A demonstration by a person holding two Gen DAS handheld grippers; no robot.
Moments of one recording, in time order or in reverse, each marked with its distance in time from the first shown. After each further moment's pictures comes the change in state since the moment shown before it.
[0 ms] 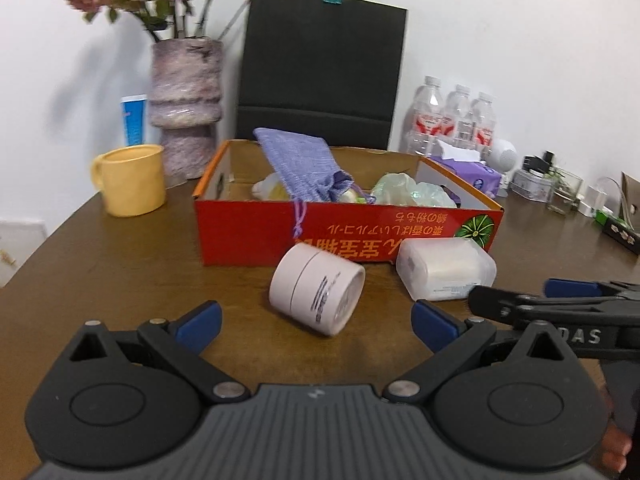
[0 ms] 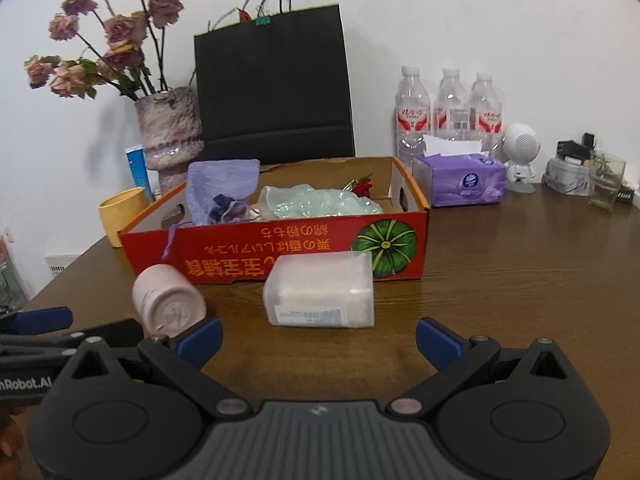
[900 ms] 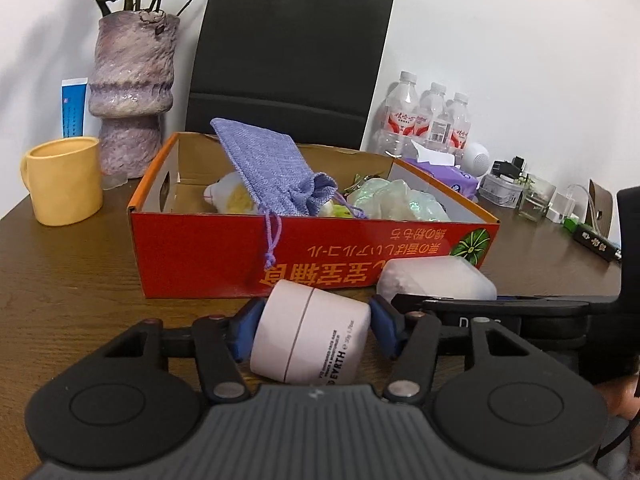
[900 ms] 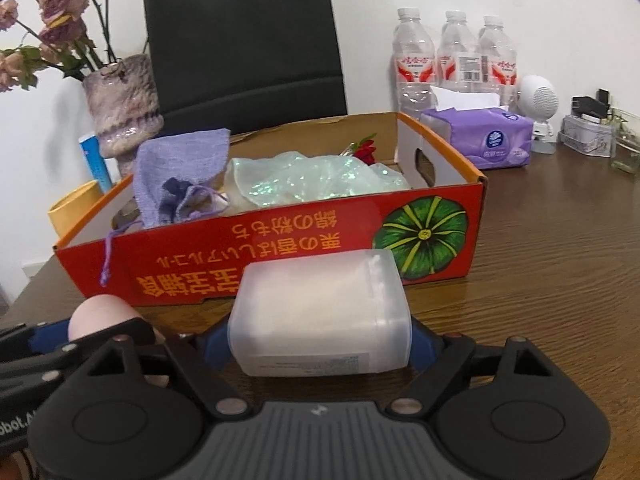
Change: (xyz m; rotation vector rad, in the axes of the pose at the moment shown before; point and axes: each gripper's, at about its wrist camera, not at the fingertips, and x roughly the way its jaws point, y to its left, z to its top) left arm 0.061 0.020 0.014 -0.025 0.011 -0.167; right arm 0.089 0.005 0.017 0.085 0.095 -0.022
